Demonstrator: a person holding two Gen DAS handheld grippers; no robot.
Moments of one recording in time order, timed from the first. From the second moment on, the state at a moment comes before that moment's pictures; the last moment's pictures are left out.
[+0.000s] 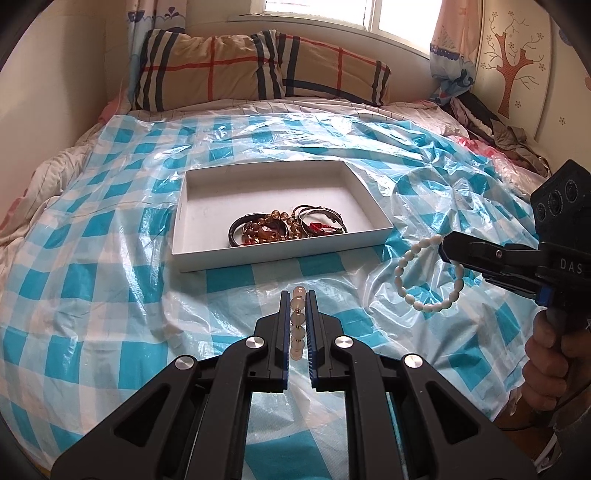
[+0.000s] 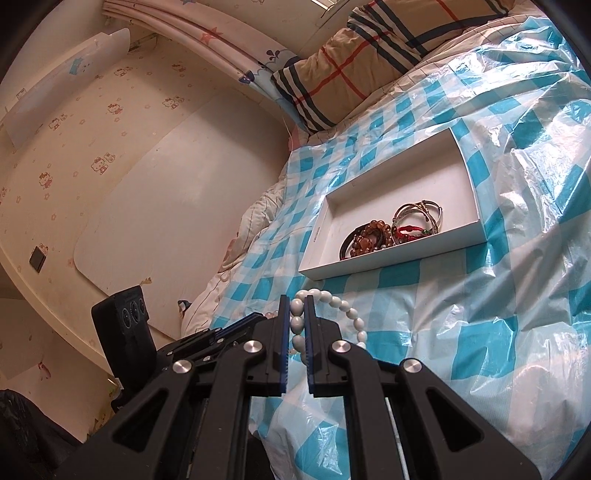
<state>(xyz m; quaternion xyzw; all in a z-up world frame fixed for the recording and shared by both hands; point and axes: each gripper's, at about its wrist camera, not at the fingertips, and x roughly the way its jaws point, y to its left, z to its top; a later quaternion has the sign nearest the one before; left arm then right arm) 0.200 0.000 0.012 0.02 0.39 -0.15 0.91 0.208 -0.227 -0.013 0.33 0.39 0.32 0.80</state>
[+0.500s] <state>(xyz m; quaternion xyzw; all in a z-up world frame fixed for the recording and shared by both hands) 0.237 0.006 0.011 -0.01 0.39 -0.15 0.91 0.250 -0.220 -0.024 0.33 0.38 0.33 0.80</state>
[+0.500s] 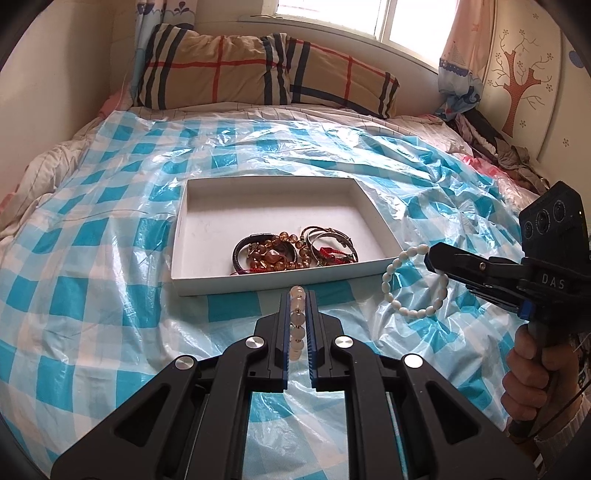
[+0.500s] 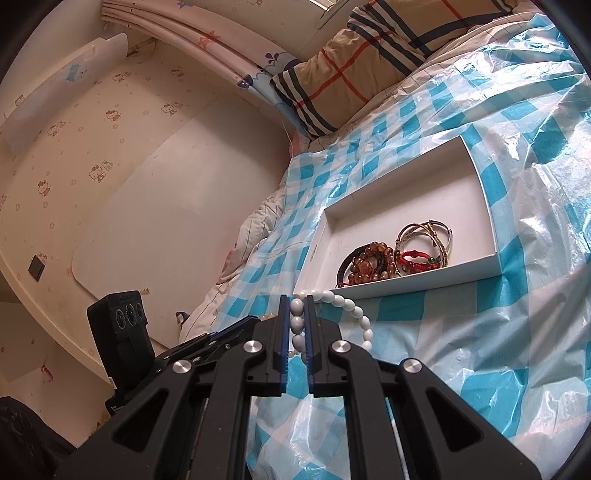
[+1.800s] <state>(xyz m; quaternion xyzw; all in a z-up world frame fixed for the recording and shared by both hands) 0.317 -0.021 -0.002 0.00 0.36 -0.15 0.92 0.335 -0.196 -0.048 0.32 0.39 0.33 0.80</state>
